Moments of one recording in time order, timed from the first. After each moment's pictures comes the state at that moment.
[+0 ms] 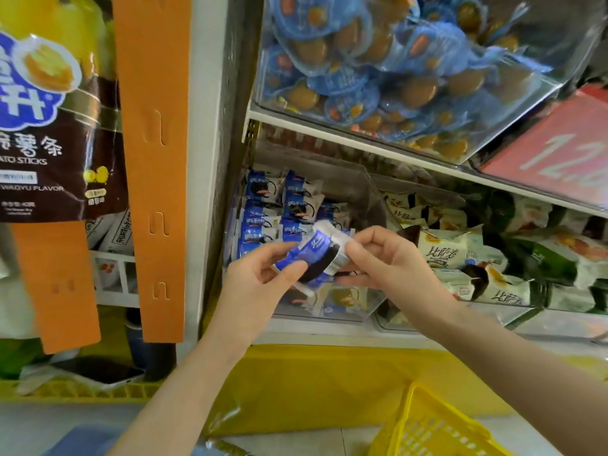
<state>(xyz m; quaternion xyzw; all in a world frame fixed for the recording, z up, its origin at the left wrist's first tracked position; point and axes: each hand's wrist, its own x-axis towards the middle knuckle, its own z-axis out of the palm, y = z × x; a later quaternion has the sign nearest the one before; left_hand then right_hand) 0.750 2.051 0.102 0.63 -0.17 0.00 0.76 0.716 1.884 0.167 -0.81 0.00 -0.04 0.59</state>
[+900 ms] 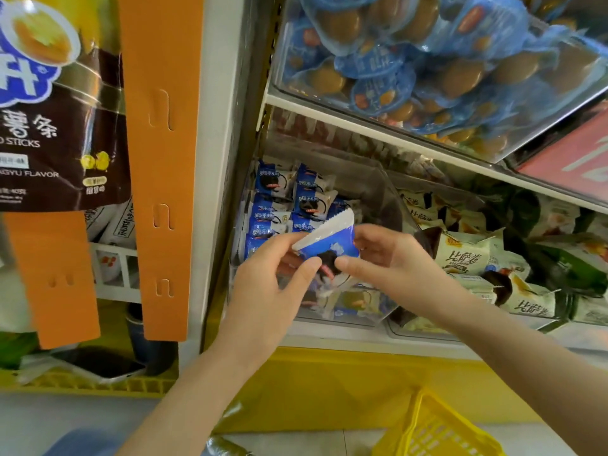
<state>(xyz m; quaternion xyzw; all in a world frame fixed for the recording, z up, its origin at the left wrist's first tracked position) 0.746 2.048 0.103 0.72 -0.17 0.08 0.67 0.734 1.889 0.170 -0.93 -0.05 -0.02 0.37</state>
